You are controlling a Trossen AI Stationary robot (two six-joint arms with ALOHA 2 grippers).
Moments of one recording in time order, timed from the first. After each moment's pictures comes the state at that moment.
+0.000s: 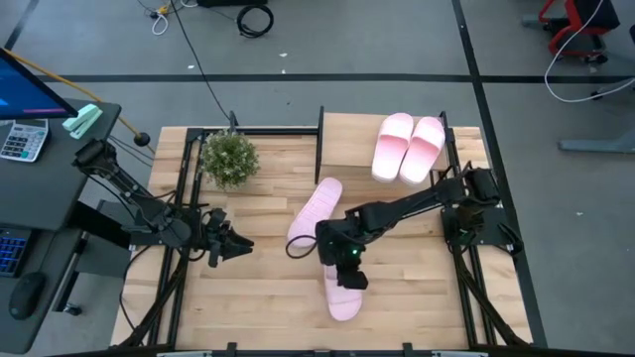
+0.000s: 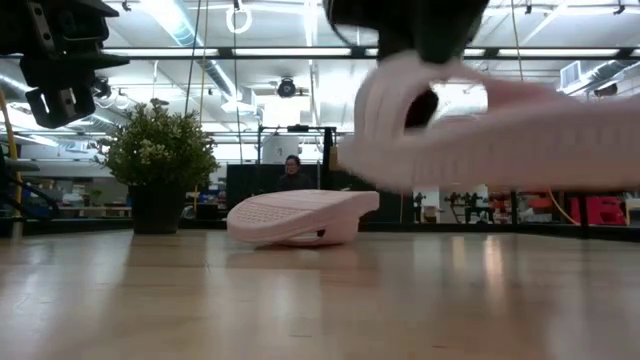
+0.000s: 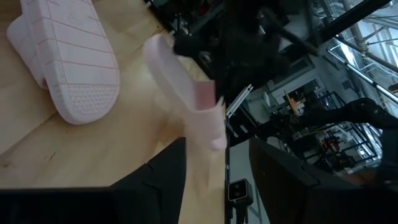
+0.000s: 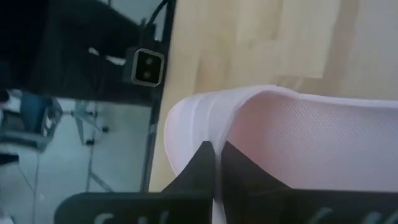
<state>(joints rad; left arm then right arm) -0.70 0.66 0.23 0.23 -0.58 -1.06 0.19 1.88 1.40 -0.59 -0.63 0.28</state>
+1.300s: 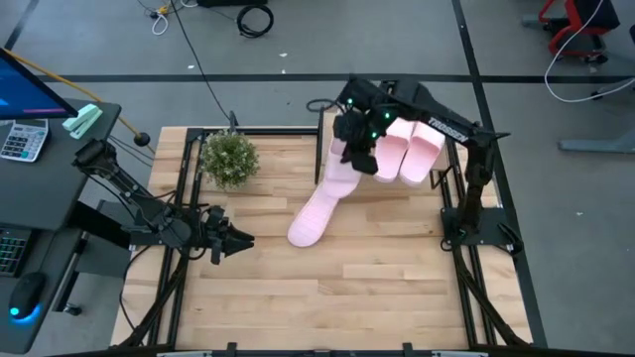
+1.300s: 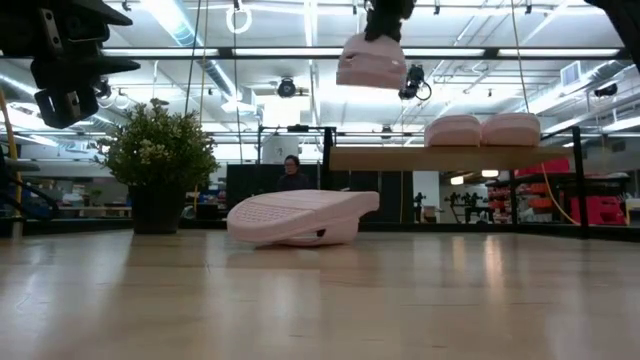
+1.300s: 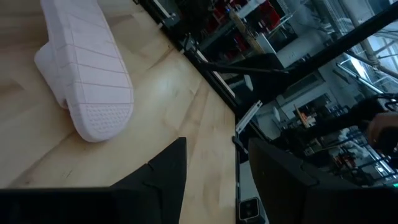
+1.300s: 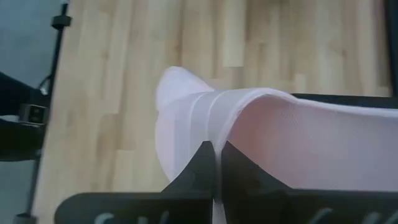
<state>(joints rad) -0.70 0.66 0.23 0.24 -0.67 -1.04 -0.41 1.88 2.21 -1.45 -0.42 -0.29</state>
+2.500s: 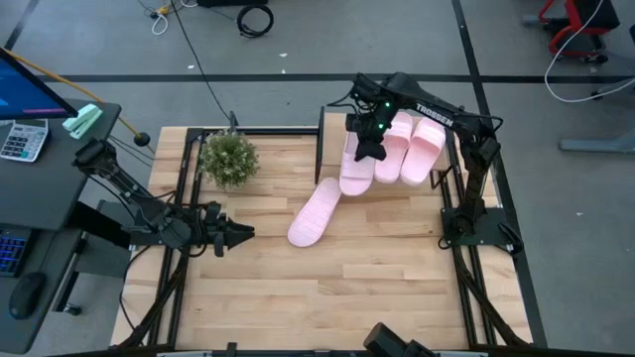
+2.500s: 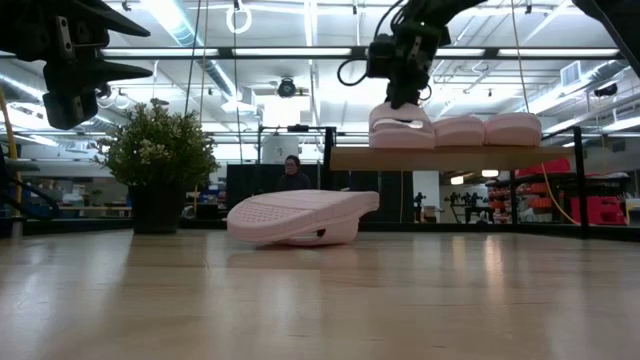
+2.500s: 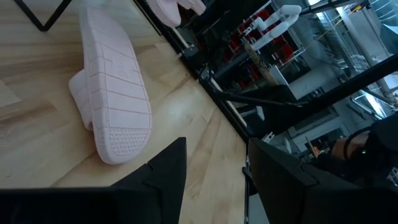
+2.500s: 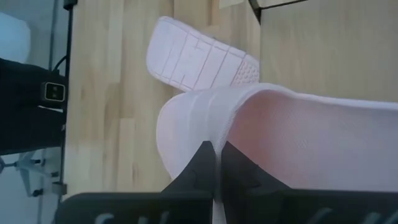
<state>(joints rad) -0.70 0.66 0.23 0.24 -0.81 -1.09 -0.68 1.90 1.85 -1.43 -0.64 -0.54</state>
